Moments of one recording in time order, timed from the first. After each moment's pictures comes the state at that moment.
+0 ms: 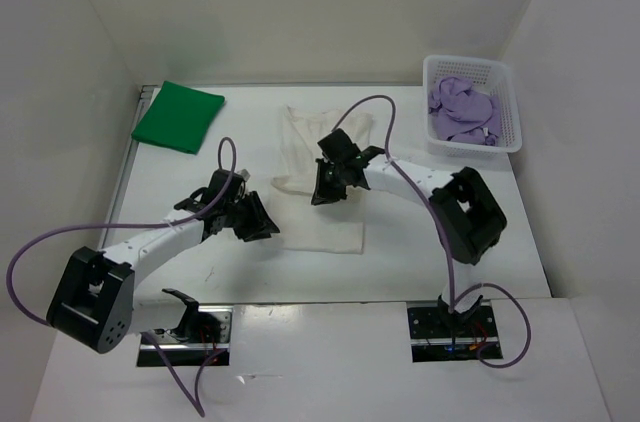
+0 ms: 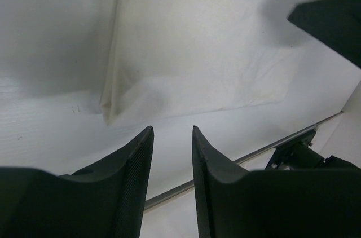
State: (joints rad) left arm -0.39 1.25 0.62 -0.33 0.32 -0.84; right arm 0.68 1.80 1.25 -0.44 -0.17 0.76
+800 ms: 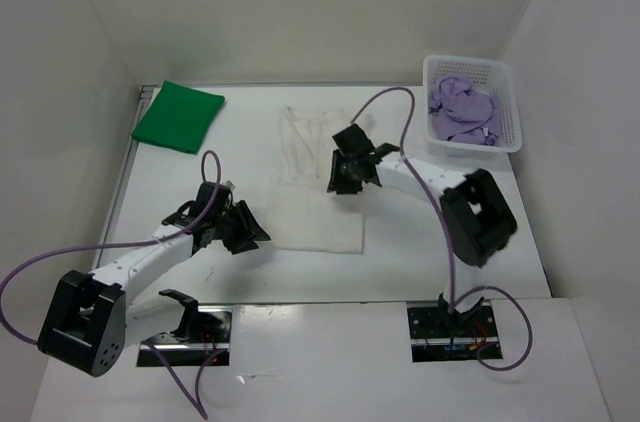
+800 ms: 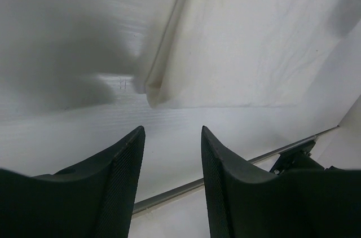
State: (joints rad) left arm -0.33 1.11 0.50 -0.36 0.30 -0.88; right arm 0.61 1.88 1.33 -0.41 0.01 0.69
